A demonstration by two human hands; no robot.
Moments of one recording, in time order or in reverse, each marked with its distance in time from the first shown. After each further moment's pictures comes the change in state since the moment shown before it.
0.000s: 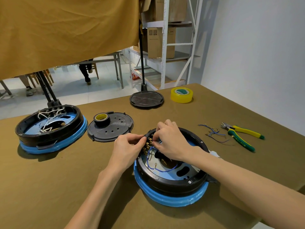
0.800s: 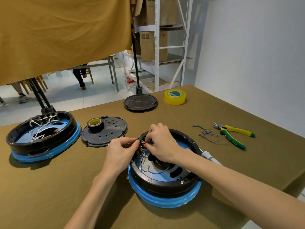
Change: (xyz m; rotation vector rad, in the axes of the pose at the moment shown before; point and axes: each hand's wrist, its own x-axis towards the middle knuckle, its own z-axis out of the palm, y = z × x) left_hand -0.001 0.006 0.003 -0.013 0.041 -0.017; right_hand 0.002 0.002 0.006 0.103 0.042 0.045
